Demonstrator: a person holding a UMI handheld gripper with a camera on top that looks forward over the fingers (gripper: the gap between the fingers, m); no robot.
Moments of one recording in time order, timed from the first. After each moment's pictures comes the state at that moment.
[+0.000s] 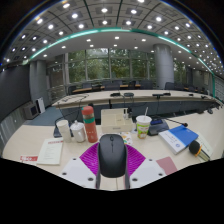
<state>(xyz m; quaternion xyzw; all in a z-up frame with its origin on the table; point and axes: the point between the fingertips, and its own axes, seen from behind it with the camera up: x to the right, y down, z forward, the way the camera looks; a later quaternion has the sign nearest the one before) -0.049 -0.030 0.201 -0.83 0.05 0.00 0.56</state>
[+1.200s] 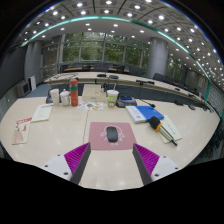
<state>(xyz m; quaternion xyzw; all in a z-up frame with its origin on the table) 0.064 -0.292 0.180 -0.88 0.04 -0.08 0.47</state>
